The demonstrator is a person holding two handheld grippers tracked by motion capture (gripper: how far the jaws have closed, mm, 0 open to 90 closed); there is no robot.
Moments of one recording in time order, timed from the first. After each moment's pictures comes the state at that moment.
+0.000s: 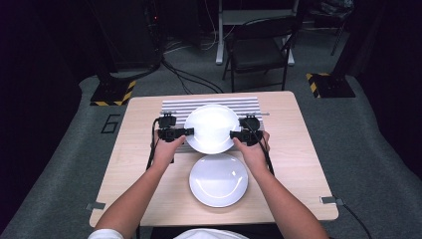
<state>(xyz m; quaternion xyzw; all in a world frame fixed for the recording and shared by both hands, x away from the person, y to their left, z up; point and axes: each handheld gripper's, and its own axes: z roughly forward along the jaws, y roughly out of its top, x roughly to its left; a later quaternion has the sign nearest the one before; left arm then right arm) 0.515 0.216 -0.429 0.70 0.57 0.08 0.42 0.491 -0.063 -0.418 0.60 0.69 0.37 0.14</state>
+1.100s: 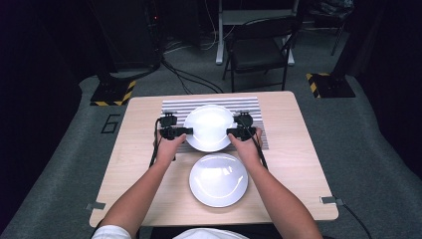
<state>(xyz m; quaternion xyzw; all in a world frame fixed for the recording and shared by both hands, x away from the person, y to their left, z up) 0.539 0.219 -0.454 0.69 0.60 0.08 0.39 0.528 -0.048 -0.442 0.61 0.69 0.35 0.14</state>
